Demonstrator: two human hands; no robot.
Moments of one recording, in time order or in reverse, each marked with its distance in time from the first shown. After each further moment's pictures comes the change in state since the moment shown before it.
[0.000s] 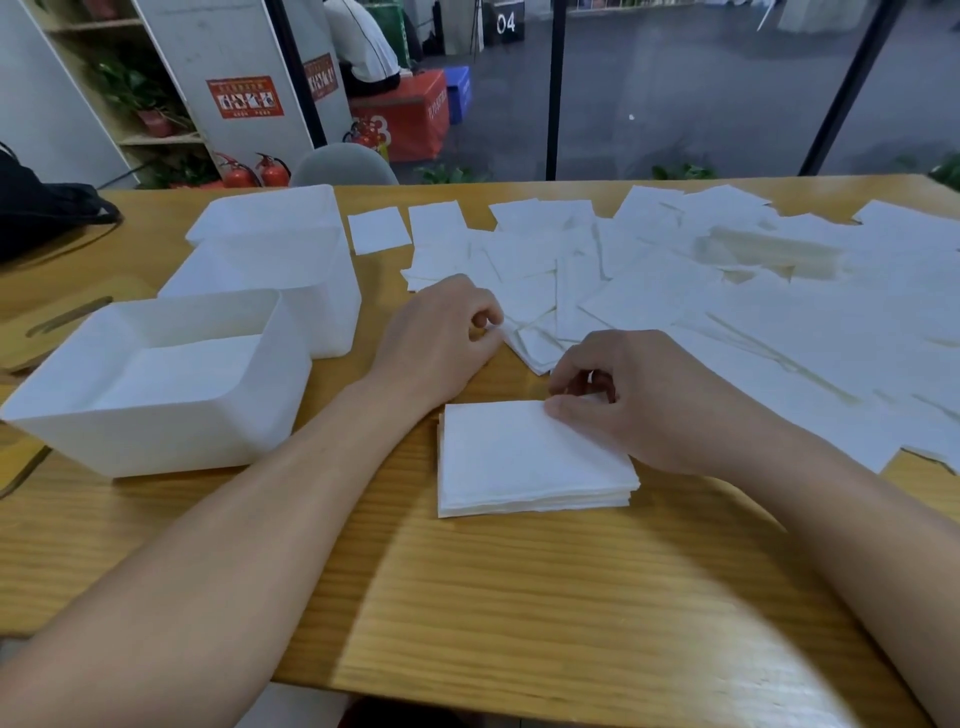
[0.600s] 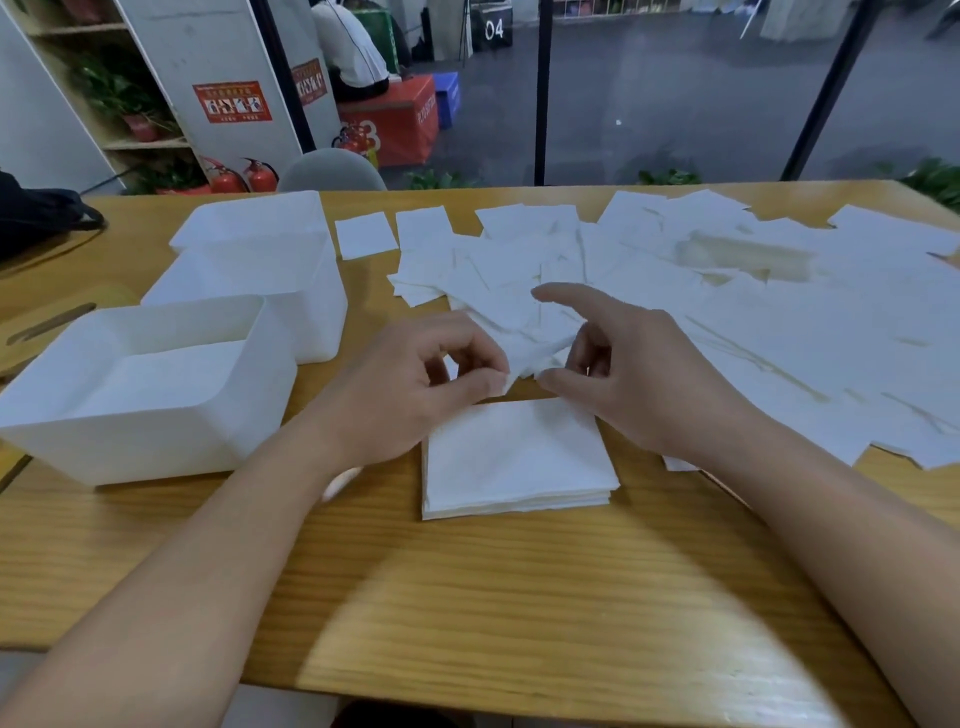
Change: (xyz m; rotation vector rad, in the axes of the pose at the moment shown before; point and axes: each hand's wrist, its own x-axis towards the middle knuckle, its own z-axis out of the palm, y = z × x) left_hand -0.053 0.028 -0.051 -0.546 -0.205 0.120; right_hand 0.002 0.004 -0.006 0.109 0.175 0.005
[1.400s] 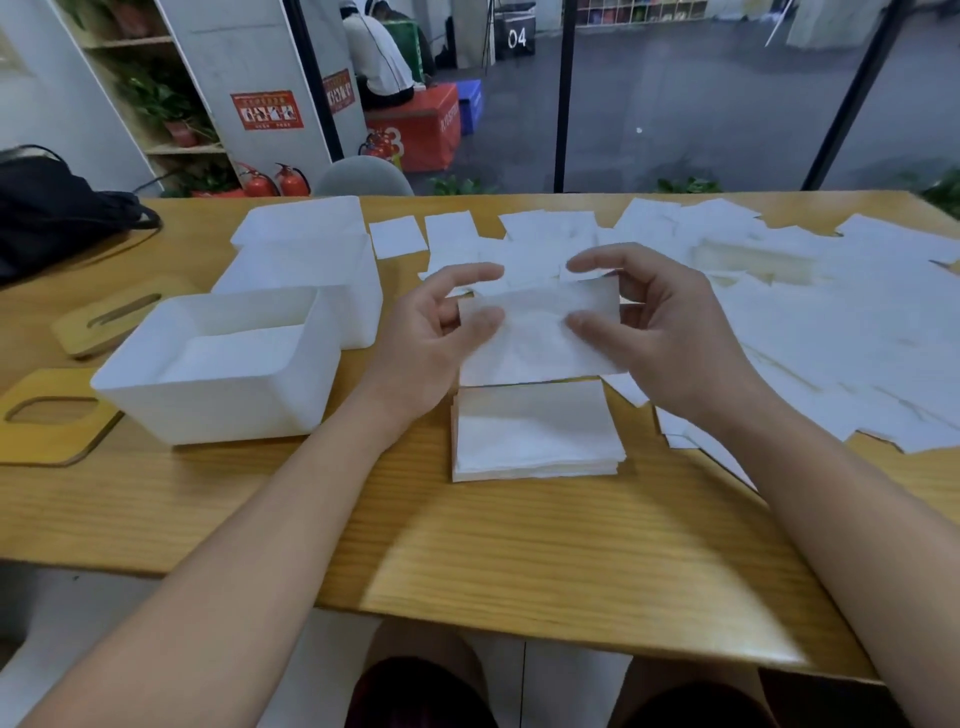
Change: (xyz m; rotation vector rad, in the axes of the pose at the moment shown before) left_hand -0.005 0.003 0.006 -0.471 0.271 -0.199; right_hand -0.008 -0.024 -0.013 0.529 0.140 -0.062
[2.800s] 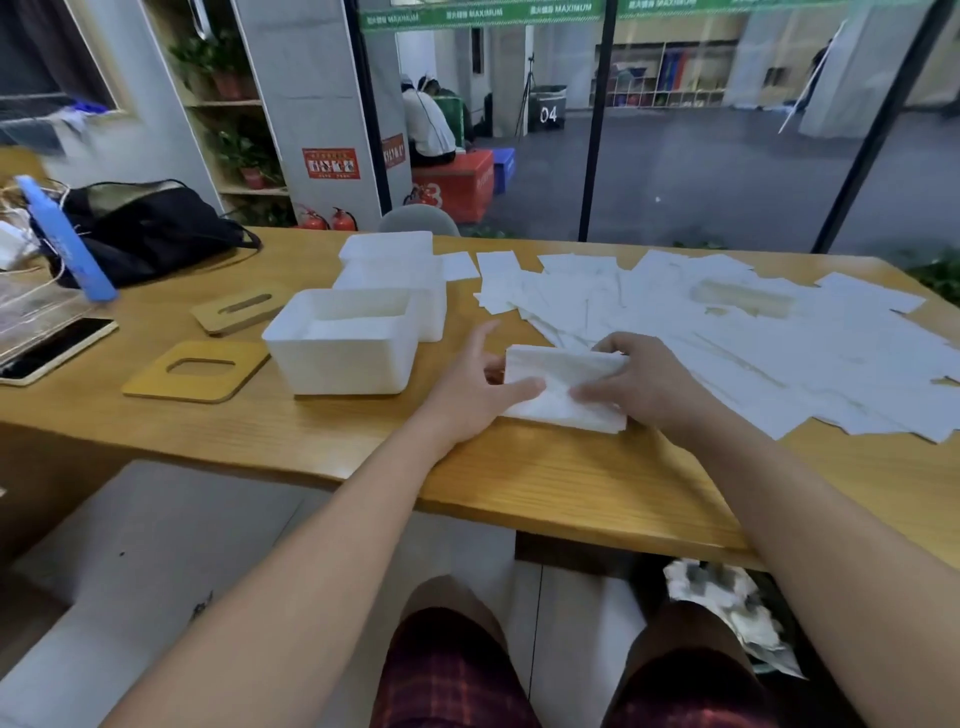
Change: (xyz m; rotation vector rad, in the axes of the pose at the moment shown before) left_hand -0.084 0.006 -0.004 0.265 0.043 -0.183; right_hand -0.048 -0.024 0.033 -0.366 -0.059 0.370
